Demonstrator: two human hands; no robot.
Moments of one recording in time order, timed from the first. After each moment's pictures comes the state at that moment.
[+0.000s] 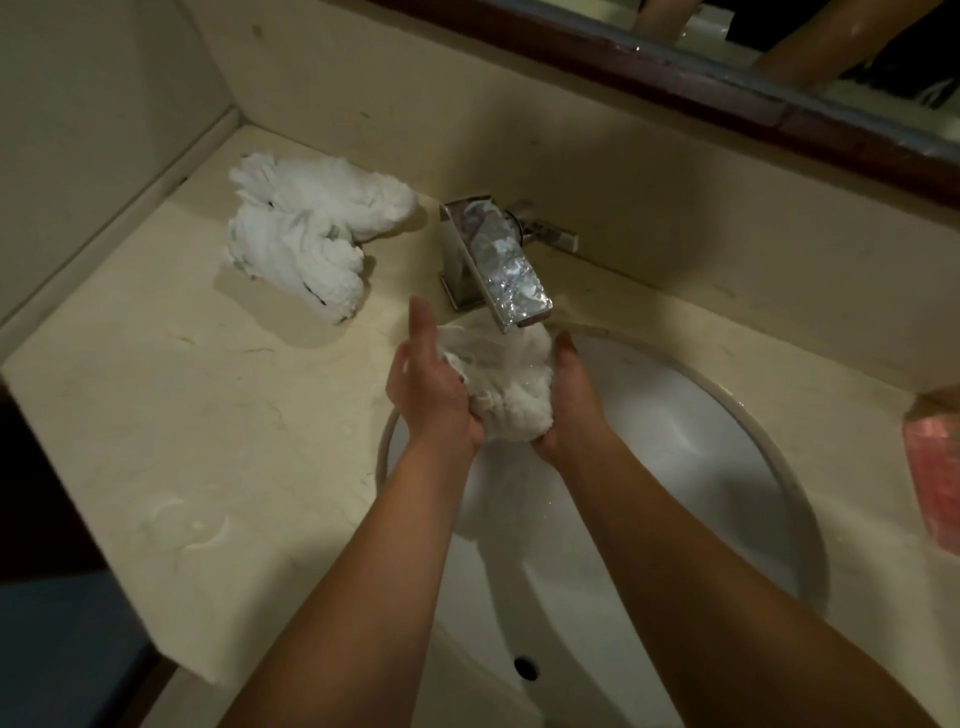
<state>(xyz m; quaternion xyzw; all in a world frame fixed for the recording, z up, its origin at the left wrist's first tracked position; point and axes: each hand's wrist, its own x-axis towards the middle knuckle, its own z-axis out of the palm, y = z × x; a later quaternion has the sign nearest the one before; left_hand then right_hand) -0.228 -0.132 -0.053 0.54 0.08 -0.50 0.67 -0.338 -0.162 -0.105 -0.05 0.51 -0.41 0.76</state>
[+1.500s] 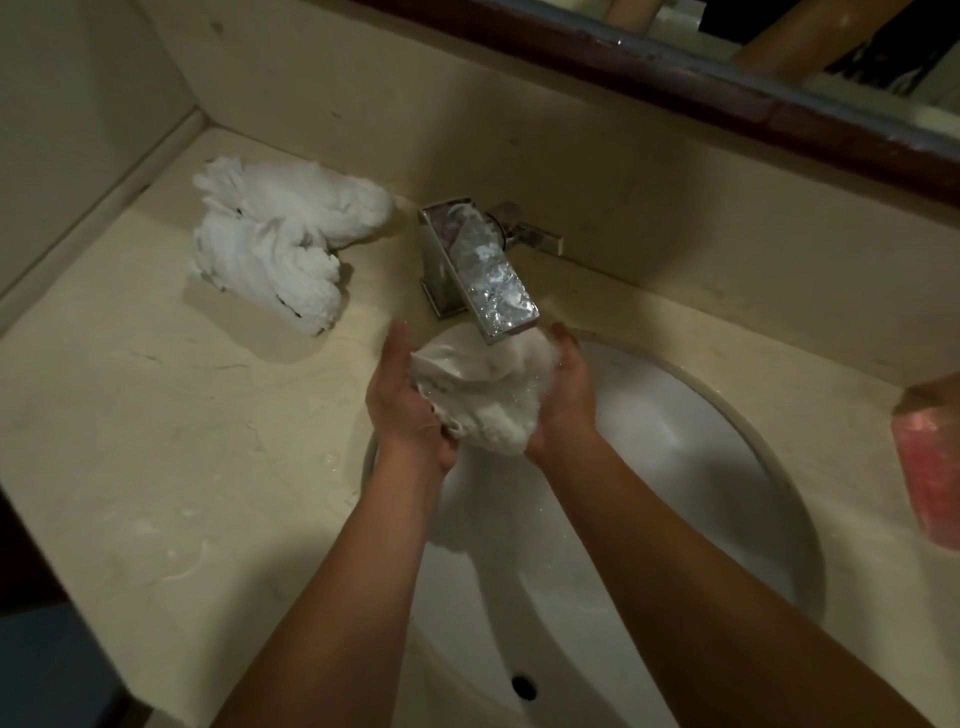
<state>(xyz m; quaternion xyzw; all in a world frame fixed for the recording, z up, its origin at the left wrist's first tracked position) -0.212 -0.125 -0.069 0.41 0.02 -0.64 0.65 -0.338 -0.169 -0.101 -0.03 0.50 -0.46 0.73</state>
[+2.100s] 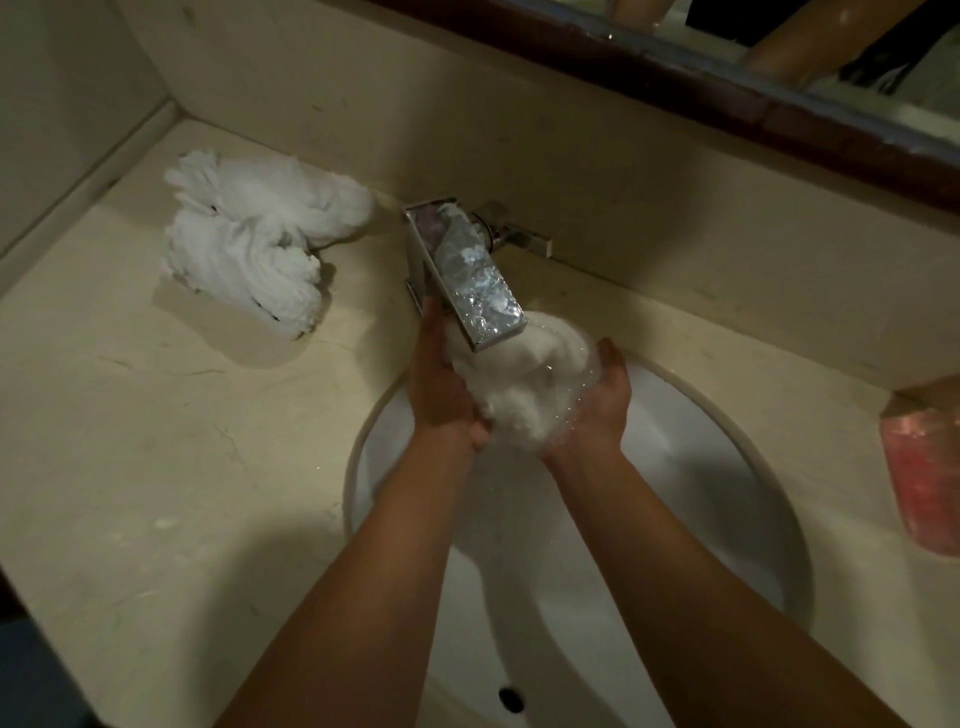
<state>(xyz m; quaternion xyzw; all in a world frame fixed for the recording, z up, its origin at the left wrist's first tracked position) -0.251 -0.160 -0.068 0.39 -0.01 -0.67 0.63 -0.371 -0.163 -0.084 0.07 0.46 -0.55 0.69</state>
